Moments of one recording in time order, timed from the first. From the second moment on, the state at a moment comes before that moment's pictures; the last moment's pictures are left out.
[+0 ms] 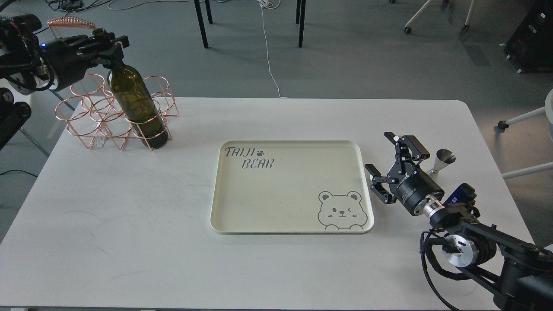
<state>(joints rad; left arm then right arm) -1.04 0.66 -0.49 -0.64 1.71 -0.06 -0.49 0.44 -0.49 0.46 1.17 -0.15 0.08 0.49</state>
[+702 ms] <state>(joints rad) -1.20 0.83 -0.51 -1.04 1.31 -0.06 -0.49 0.44 -0.48 0.49 1.17 -0.15 0.05 0.49</state>
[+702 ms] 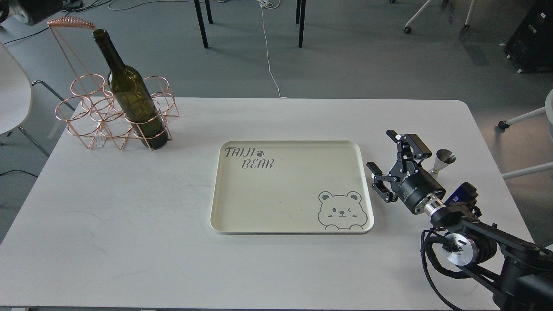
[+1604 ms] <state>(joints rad) -0.20 0.27 -1.17 -1.20 0.60 -0.24 -0.34 0.47 -0.37 0.56 1.03 -0.15 0.05 0.49</state>
